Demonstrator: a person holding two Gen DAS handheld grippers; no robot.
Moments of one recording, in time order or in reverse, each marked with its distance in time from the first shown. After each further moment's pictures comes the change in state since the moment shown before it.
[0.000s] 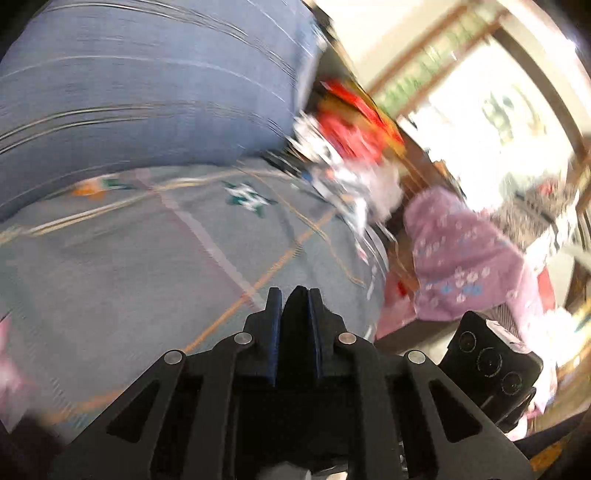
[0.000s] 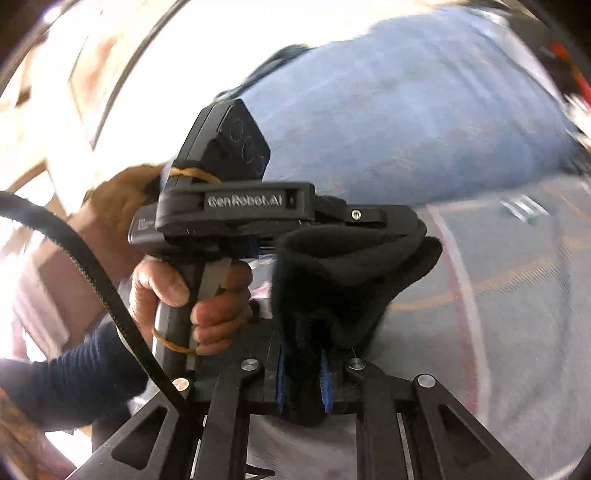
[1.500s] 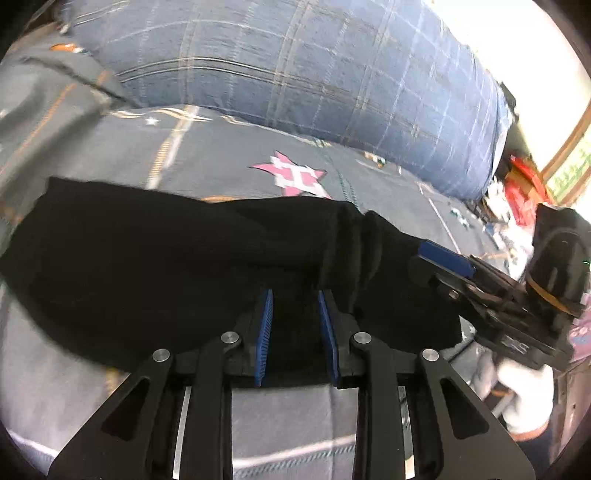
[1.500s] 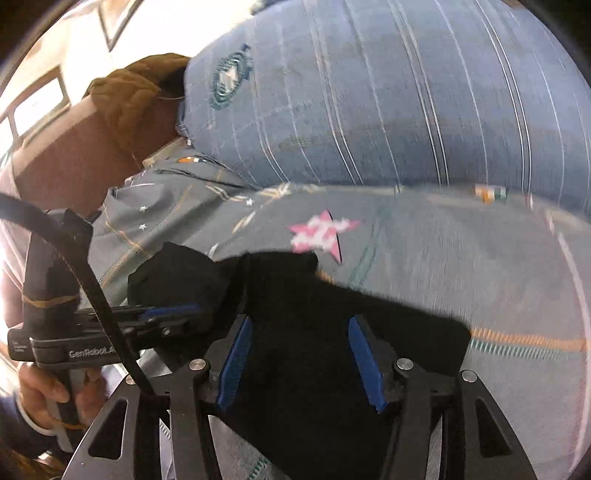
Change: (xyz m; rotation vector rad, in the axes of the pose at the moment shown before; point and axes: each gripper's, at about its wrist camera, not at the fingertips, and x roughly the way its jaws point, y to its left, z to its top) left arm -0.146 0.046 -0.183 -0.388 -0.225 0.676; right arm 0.152 0.058 0.011 -0.208 0.285 -0.023
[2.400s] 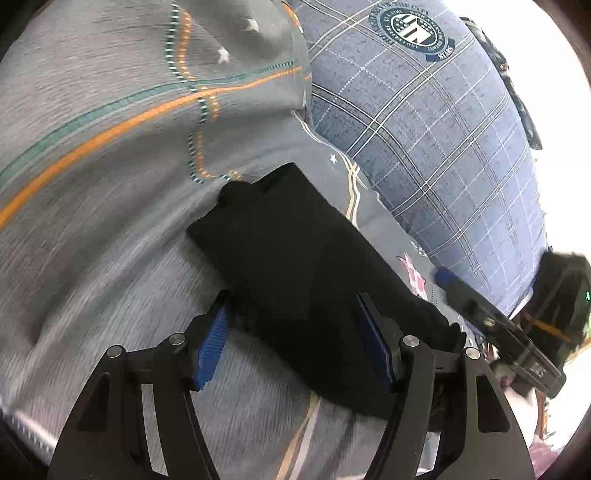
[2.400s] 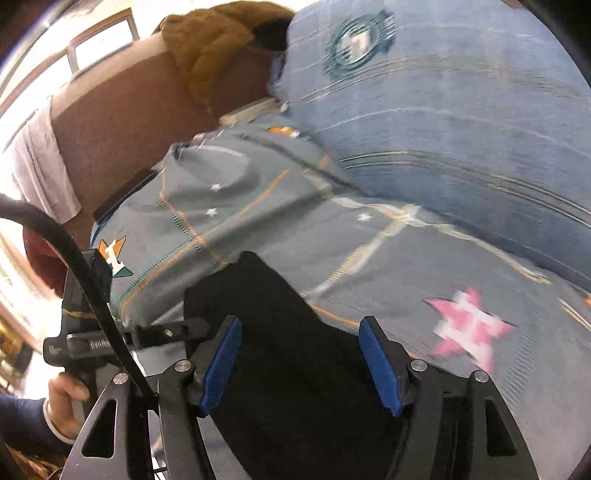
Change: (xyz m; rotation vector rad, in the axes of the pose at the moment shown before) left arm -0.043 0.147 -0.014 -0.500 -0.187 0.035; right arm 0.098 0.096 0.074 -0.242 0.141 0.243
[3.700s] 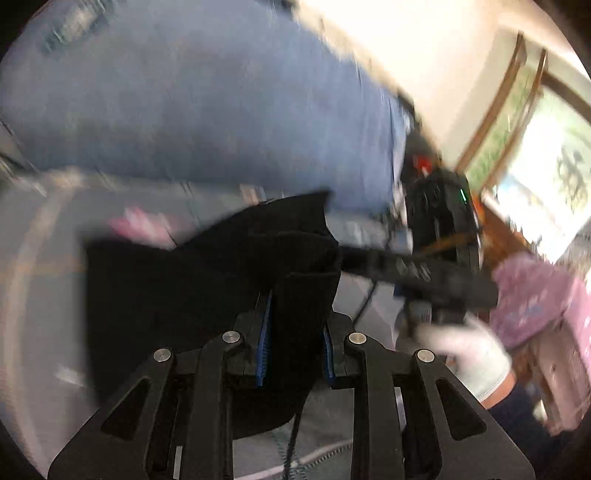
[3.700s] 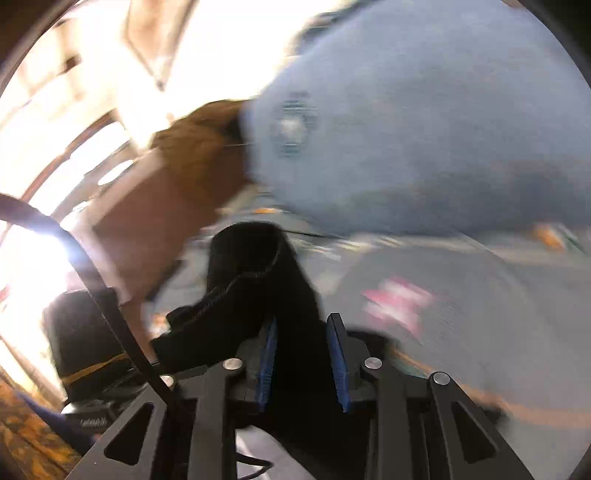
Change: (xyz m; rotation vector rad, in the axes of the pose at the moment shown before) left arm 0.043 -0.231 -0.129 0.672 0.150 -0.388; right arm -0.147 -0.089 -0.085 0.328 -0.273 0.065
